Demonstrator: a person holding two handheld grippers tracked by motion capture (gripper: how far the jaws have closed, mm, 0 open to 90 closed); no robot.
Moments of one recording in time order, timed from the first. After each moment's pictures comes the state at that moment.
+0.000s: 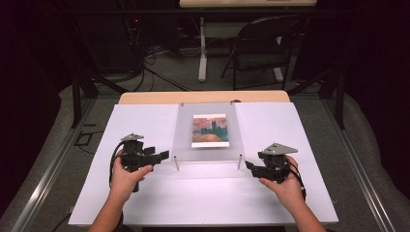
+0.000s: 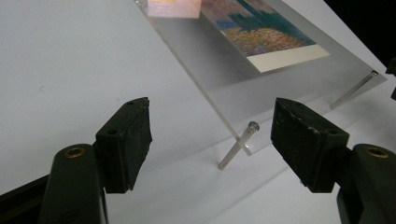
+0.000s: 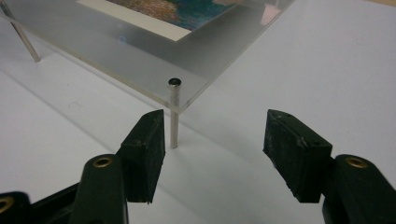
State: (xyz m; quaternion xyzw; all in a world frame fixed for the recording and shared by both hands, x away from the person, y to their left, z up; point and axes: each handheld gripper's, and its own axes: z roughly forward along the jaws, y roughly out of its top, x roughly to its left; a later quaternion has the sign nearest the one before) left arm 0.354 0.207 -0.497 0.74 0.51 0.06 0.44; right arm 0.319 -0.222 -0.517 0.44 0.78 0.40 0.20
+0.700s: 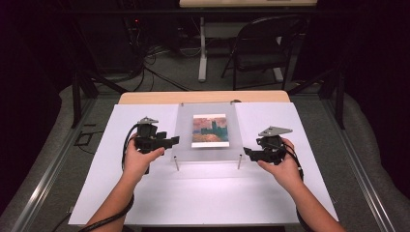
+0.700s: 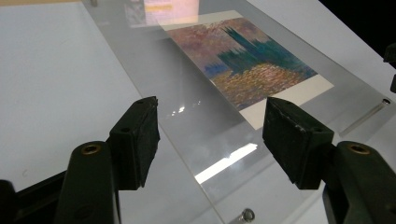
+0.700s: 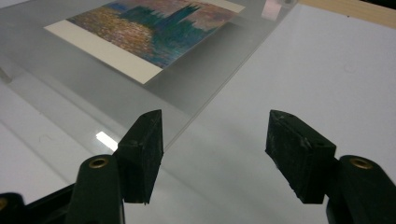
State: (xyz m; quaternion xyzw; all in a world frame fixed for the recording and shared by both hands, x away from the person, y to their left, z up) left arm 0.399 0.173 -0.477 0.76 0.48 0.08 0.42; right arm 0.366 -0.220 -0.499 0.44 0.79 0.39 0.19
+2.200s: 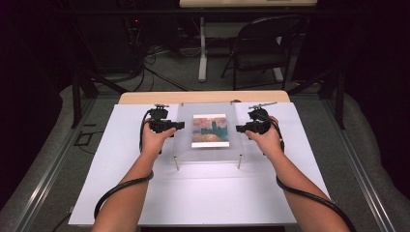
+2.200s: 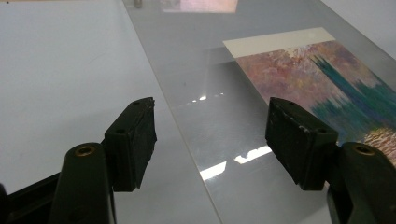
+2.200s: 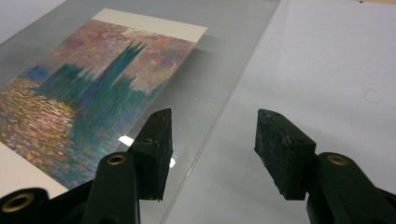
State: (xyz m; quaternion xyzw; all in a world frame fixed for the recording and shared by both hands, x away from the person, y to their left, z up) left arm 0.486 0.153 -0.514 0.74 0.55 0.10 0.37; right arm 0.473 -0.203 -0.511 0.53 0.76 0.37 0.13
